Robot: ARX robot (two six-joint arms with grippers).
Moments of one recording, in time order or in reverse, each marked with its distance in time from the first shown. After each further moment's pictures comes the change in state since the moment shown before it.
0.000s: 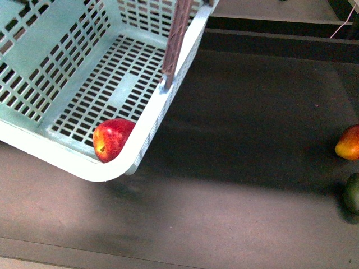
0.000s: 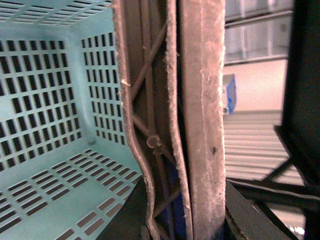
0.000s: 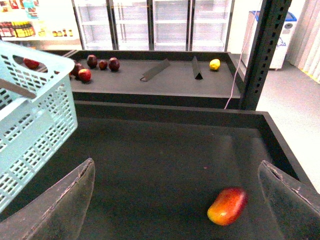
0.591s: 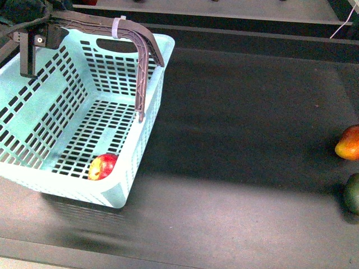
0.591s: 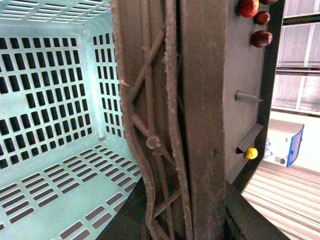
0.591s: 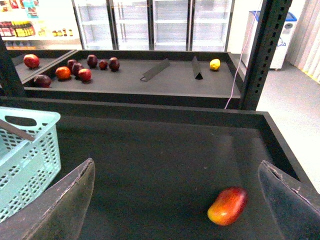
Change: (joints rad) left arm 0.171 0.337 0.149 -0.112 0.025 -0.107; right arm 0.000 0.000 0.000 0.000 0.000 0.000
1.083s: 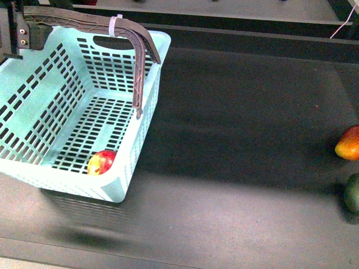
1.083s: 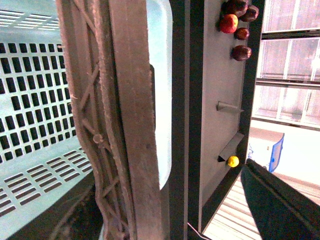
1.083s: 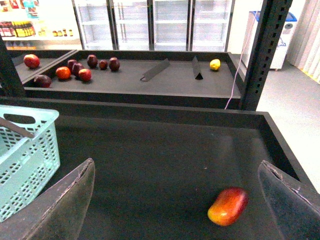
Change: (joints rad) left arm 0.024 -0.060 0.012 -0.019 -0.008 -0.025; right arm 0.000 0.000 0.000 0.000 0.000 0.000
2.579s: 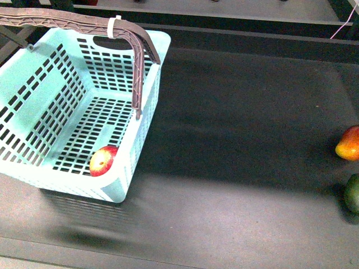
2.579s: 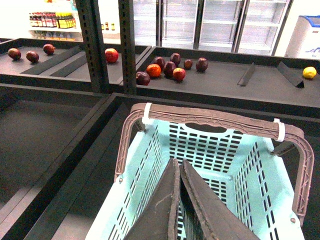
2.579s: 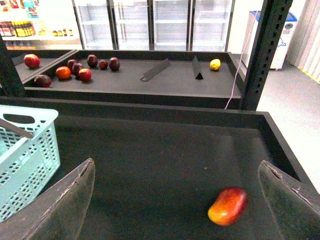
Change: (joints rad) left arm 0.138 -1.003 -1.103 0.610 0.105 1.484; right arm 0.000 0.000 0.000 0.000 0.000 0.000
